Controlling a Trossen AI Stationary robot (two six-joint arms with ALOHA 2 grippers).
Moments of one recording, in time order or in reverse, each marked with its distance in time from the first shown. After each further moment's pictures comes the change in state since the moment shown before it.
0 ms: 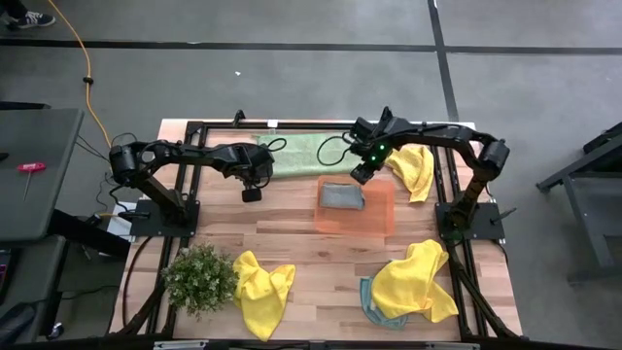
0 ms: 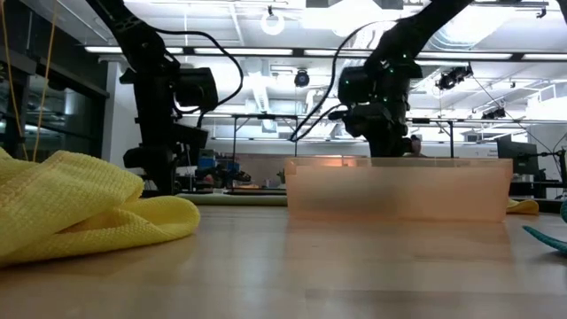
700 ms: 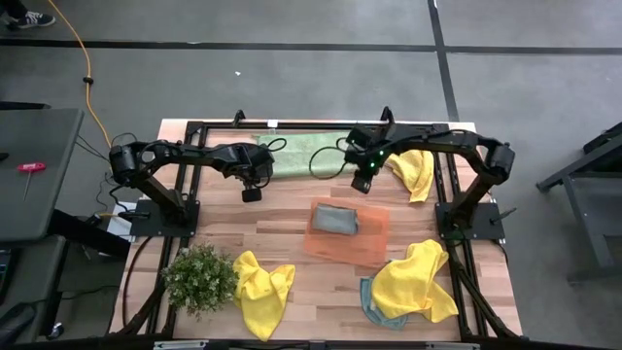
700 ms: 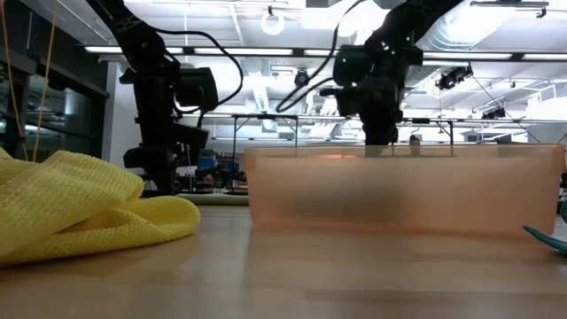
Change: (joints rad) left arm 0.000 0.000 0.000 0.001 -0.002 0.000; right arm 0.068 -0.060 0.006 0.028 -0.050 -0.181
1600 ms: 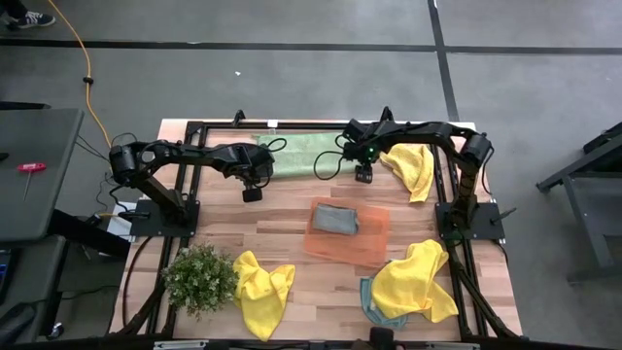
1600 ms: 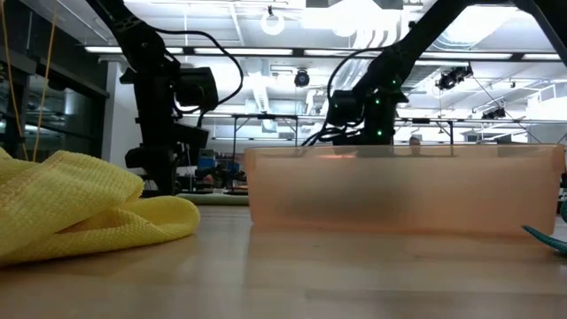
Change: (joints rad) left arm 0.000 0.000 0.000 0.003 0.002 -0.019; right arm -0.108 0.216 -0.002 0.160 0.293 -0.390
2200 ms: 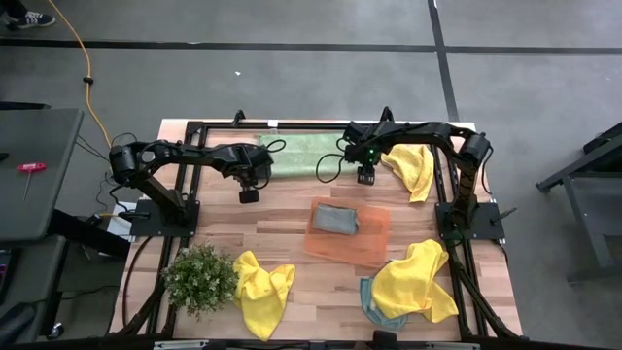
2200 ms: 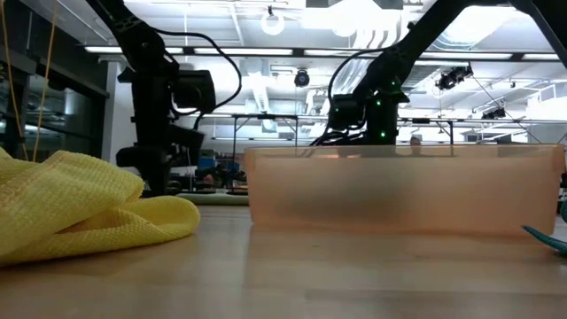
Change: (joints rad) left arm 0.000 0.000 0.000 -0.060 0.002 0.019; right arm 0.002 0.011 -0.001 -0.063 0.005 0.017
